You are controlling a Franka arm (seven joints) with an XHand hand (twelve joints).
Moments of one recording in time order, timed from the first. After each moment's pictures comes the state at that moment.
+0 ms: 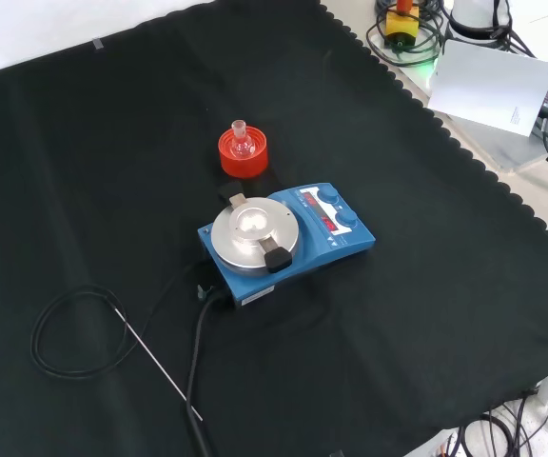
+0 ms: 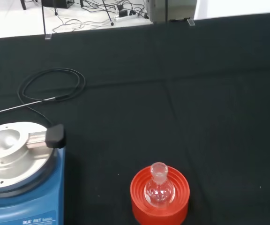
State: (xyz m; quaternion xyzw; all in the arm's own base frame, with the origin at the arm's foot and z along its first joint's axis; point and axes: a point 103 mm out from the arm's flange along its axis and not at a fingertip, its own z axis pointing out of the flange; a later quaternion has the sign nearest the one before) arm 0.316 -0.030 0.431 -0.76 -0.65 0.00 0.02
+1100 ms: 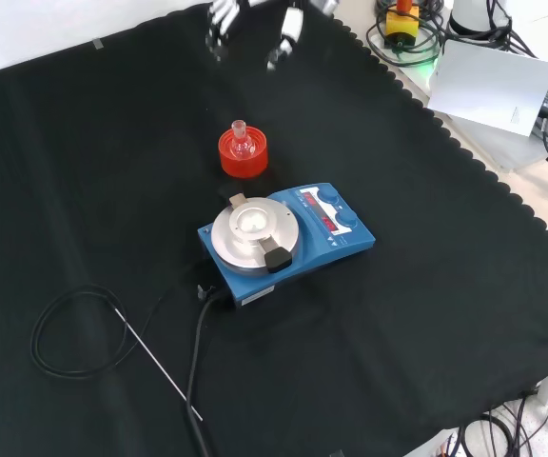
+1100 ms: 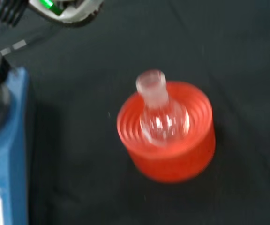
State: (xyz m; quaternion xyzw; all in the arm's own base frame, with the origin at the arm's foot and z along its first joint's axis) arm 0.382 -0.075 0.222 -0.76 -0.63 -0.03 0.15
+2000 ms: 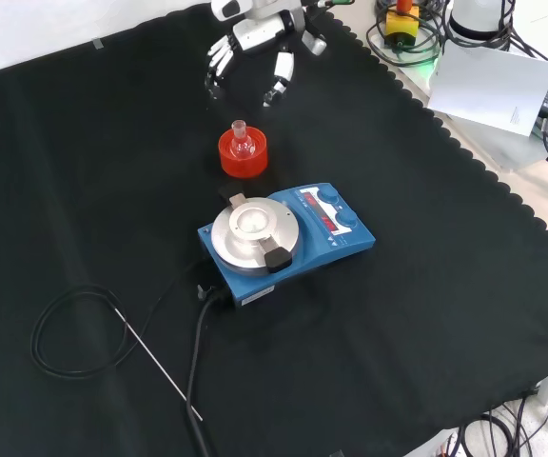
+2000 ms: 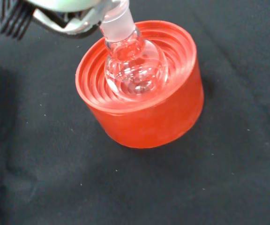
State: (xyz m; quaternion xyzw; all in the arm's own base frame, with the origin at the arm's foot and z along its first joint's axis) arm 0.397 -0.083 0.155 -0.77 -0.61 -0.03 0.17
